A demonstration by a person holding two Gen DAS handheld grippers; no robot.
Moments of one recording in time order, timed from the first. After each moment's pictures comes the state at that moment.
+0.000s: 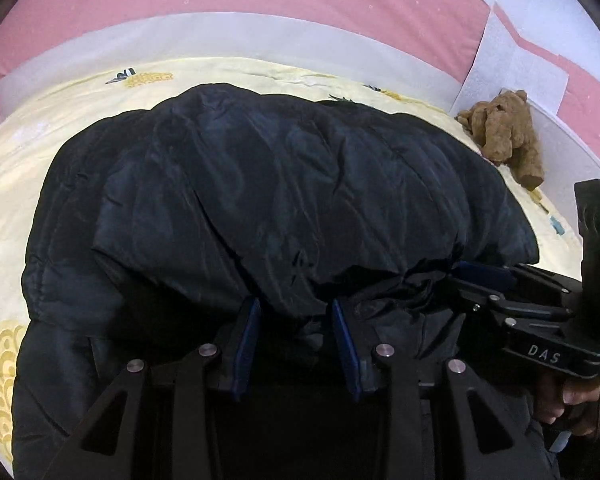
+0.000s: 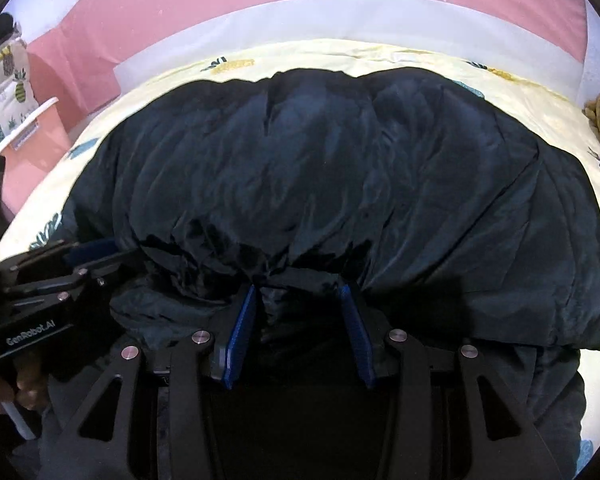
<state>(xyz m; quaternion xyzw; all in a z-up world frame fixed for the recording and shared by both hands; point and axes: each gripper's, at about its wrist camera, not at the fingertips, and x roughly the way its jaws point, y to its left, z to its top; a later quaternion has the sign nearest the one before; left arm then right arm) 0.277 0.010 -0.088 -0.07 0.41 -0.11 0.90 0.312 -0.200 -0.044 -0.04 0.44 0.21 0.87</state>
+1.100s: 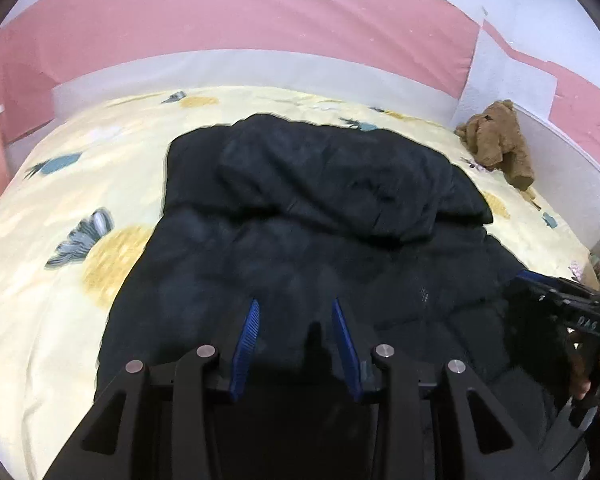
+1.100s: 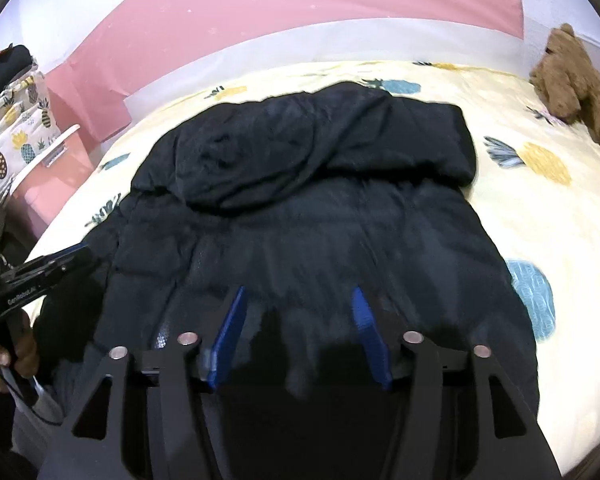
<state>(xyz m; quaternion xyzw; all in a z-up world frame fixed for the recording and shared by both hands) 0.100 0.042 -0.041 -0.07 0.38 -0.06 0.92 0.148 -0.286 0.014 0.03 0.43 0.18 0.89</state>
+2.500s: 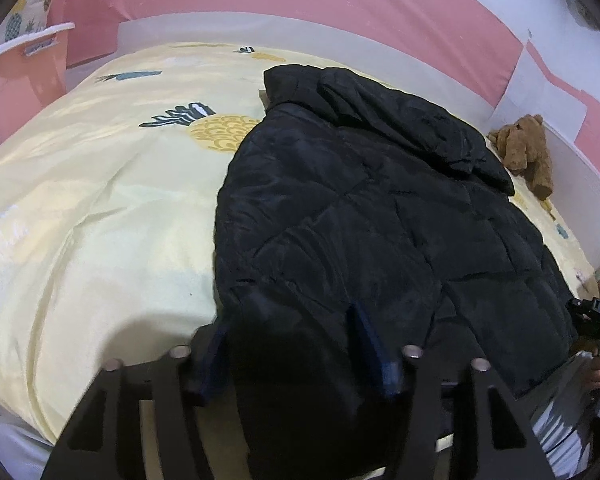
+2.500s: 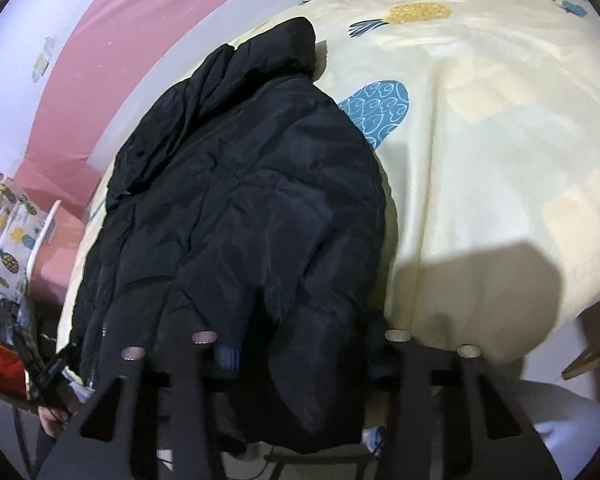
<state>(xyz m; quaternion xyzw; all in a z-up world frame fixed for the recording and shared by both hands) -0.001 0.109 -0.097 -0.13 0.41 -0.02 0.90 0.078 -0.424 -0.031 0.22 0.50 0.13 0.83</state>
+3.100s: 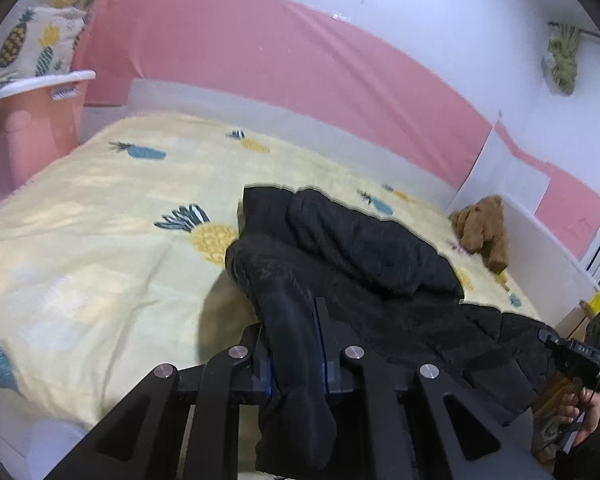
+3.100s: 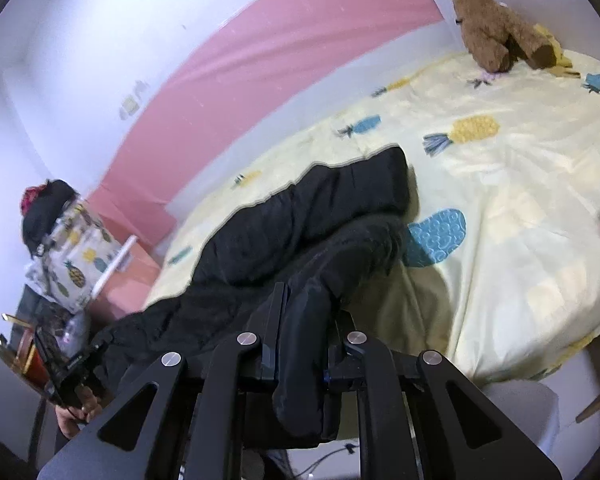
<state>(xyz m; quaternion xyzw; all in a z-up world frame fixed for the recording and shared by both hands) -0.068 0.135 0.023 -0.20 0.27 -0.04 0.94 0.027 -0.426 0.097 0.23 0.34 0.21 0.88</state>
